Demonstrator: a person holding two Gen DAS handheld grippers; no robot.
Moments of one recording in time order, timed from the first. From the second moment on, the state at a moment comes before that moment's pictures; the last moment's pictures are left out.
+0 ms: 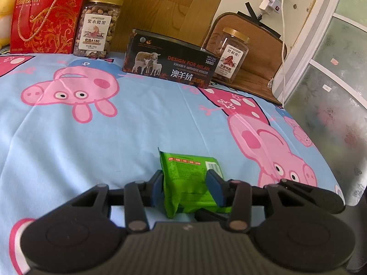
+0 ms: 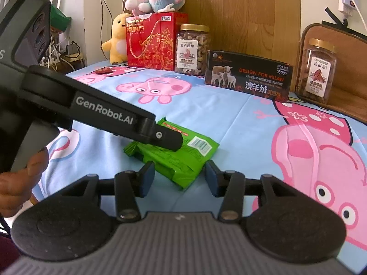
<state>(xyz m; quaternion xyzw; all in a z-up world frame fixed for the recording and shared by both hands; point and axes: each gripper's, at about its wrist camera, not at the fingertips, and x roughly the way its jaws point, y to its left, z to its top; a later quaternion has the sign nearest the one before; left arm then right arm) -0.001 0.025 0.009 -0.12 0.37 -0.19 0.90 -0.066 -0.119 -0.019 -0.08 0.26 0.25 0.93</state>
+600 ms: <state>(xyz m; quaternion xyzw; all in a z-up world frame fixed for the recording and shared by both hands) 0.074 0.014 0.100 -0.10 0.29 -0.24 0.92 0.003 -0.126 0.029 -0.06 0.22 0.22 0.95</state>
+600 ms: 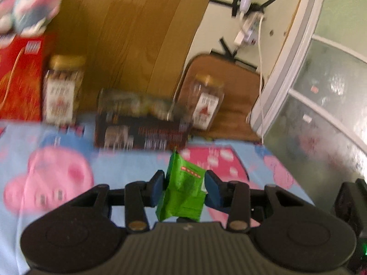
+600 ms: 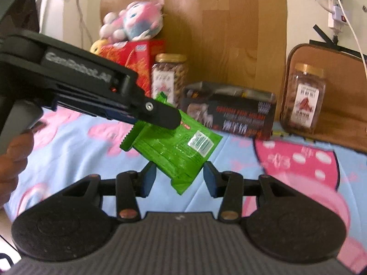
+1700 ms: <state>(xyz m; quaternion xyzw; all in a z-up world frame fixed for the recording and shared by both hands) 0.196 -0.016 0.097 -0.04 0.29 -0.12 0.95 0.119 -0.190 0.056 0.06 0.18 0.12 0.97</state>
